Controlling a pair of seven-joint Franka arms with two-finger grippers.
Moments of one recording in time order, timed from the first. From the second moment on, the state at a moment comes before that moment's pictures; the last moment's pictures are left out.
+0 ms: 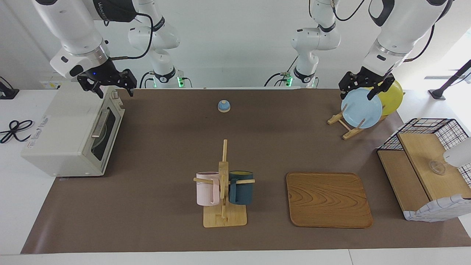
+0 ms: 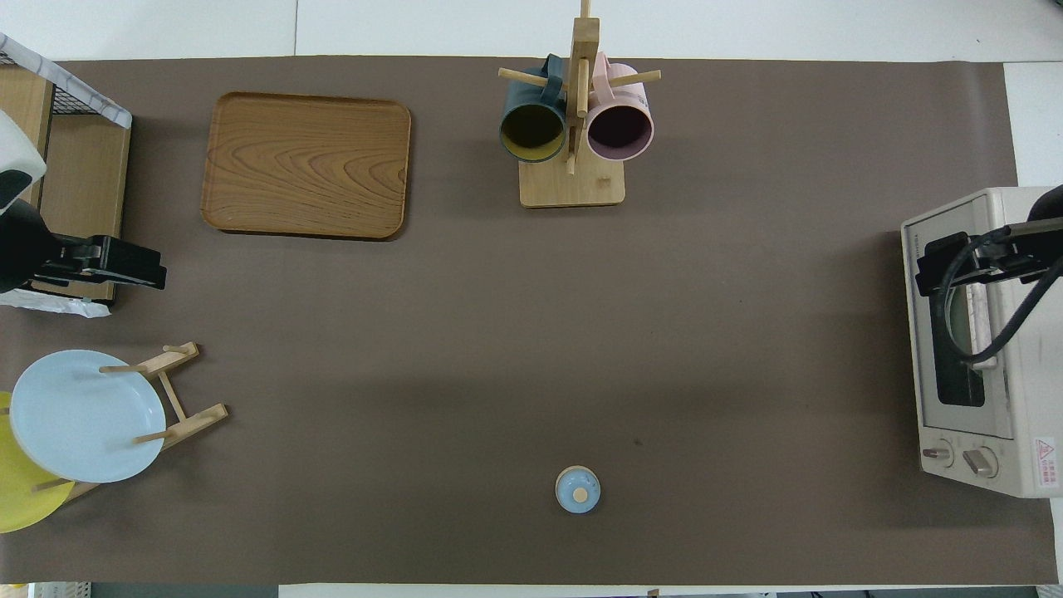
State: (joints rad) left arm -0.08 -0.06 -0.04 -1.64 -0.02 1.55 -0.01; right arm 0.01 0.01 0.01 -1.54 -0.05 1.42 -0.07
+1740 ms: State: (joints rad) left arm -0.08 -0.06 -0.04 -1.64 -0.02 1.55 -0.01; right arm -0.03 -0.08 0.00 -1.92 -0.20 1.77 -0.09
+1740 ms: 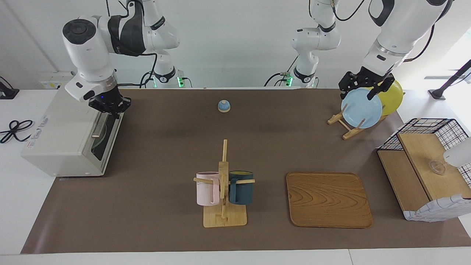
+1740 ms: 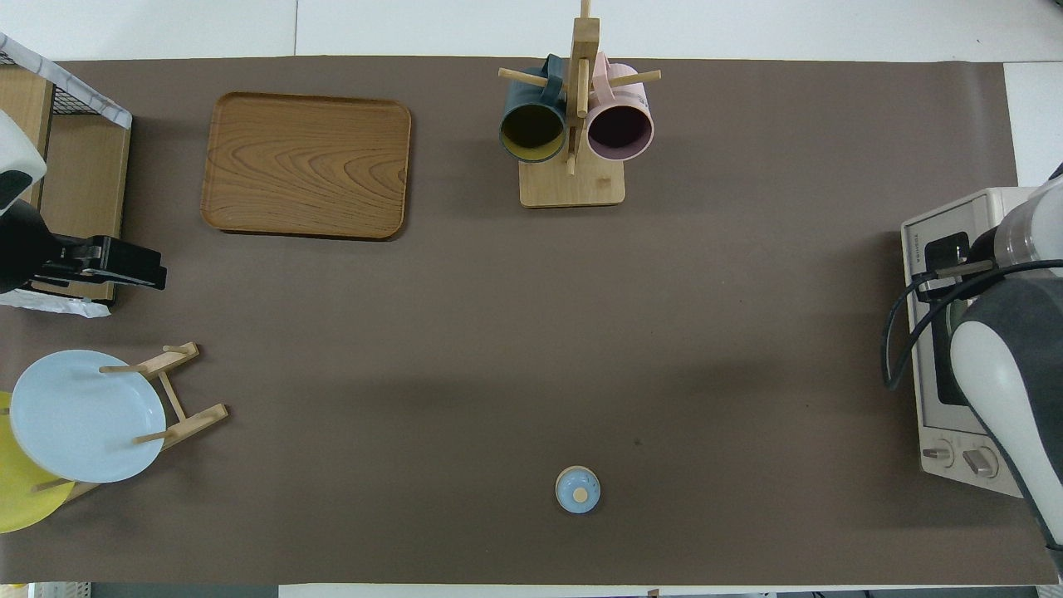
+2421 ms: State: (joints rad) left arm -0.07 -0.06 -0.04 -1.64 -0.02 1.55 -0.01; right arm -0.18 -0.12 0.00 -2.07 -0.22 1.85 -0.10
